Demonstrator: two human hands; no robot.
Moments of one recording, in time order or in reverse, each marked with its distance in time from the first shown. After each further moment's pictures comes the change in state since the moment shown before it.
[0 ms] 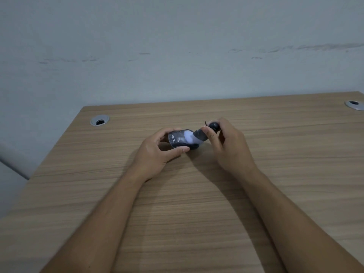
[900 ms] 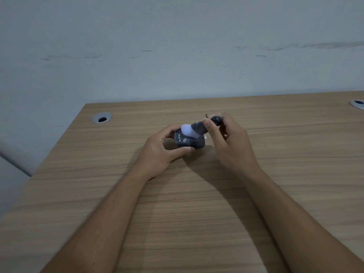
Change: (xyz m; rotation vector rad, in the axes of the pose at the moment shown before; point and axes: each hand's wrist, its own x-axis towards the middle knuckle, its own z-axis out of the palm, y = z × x) left_hand 0.002 -0.004 0.002 0.048 -0.026 0.053; right_hand 0.000 -0.011 0.004 0.151 0.057 -0.004
